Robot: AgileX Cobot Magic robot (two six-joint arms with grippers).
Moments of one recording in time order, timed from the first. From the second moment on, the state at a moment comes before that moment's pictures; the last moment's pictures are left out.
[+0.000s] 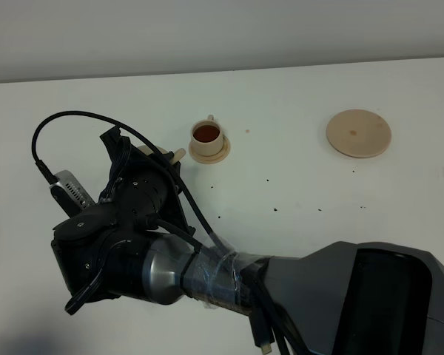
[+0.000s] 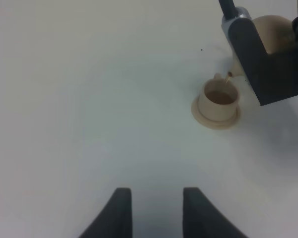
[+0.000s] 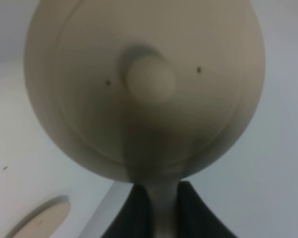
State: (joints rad) left arm 0.04 0.00 -0.50 -0.03 1.04 0.01; right arm 1.28 2.45 -2.03 -1.15 1.22 -0.40
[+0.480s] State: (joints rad) left arm 0.04 0.00 -0.50 -0.03 1.04 0.01; right arm 1.28 2.45 -2.03 -1.16 1.22 -0.42
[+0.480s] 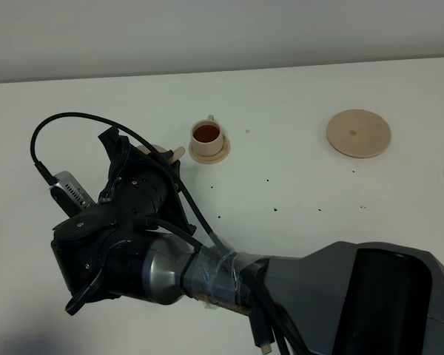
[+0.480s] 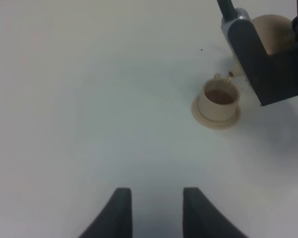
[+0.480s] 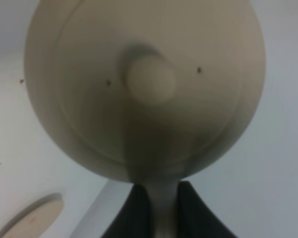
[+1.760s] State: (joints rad) left arm 0.04 0.00 -0.50 -0.03 1.04 0.01; right arm 1.28 2.45 -2.03 -1.16 1.22 -0.42
